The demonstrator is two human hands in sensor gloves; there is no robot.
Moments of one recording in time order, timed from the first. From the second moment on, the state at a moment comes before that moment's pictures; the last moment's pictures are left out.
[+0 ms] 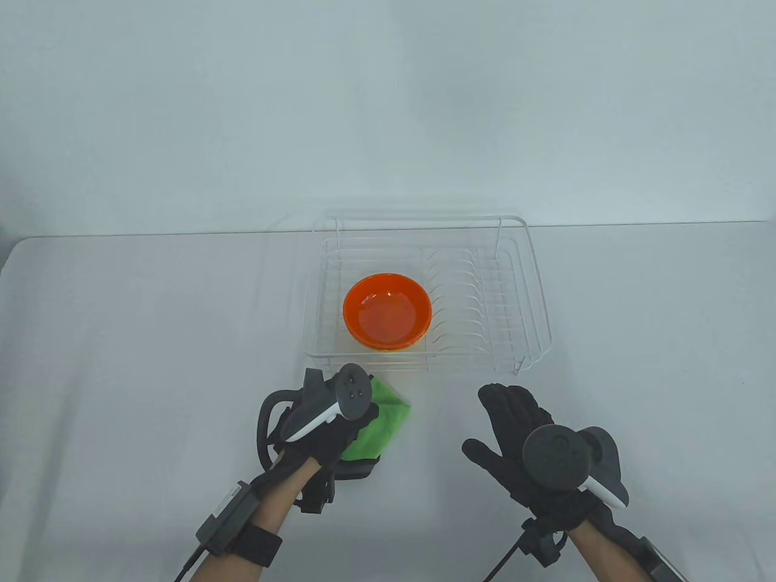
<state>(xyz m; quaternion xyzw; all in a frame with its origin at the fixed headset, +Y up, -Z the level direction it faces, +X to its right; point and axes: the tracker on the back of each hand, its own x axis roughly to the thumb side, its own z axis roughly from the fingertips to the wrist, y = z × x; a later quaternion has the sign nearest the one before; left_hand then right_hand) -0.117 -0.657 -0.325 -0.11 -0.10 0.05 0.99 0.165 -0.648 -0.257 0.19 0.01 0.95 0.26</state>
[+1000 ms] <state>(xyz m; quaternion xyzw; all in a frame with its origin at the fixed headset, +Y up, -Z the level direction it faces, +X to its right) -0.136 -0.669 -0.247 -0.05 -0.20 0.14 0.97 0.159 -0.656 -0.255 0.20 0.03 0.95 0.23</state>
